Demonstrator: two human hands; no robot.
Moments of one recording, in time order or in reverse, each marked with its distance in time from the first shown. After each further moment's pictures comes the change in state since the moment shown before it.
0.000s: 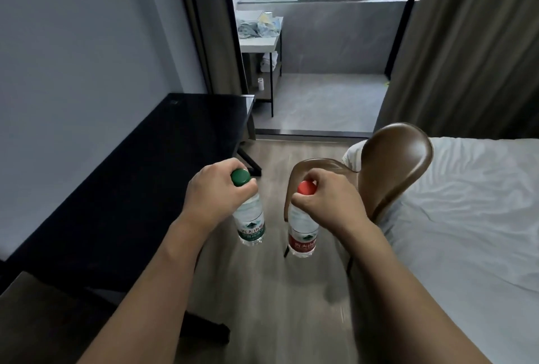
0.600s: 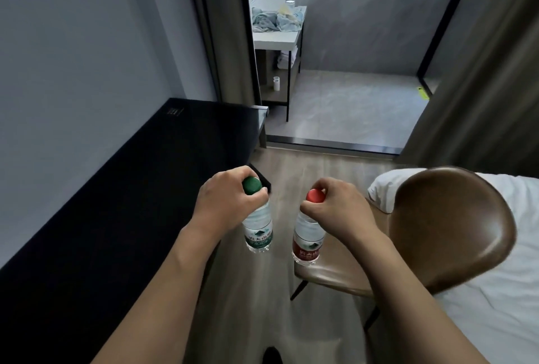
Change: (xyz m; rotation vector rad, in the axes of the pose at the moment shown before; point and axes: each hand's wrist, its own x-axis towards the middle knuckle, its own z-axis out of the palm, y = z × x) left_hand 0.256 -0.052 0.081 0.000 -0.045 -0.043; right_hand 0.279 0.033 0.061 0.006 -0.103 0.044
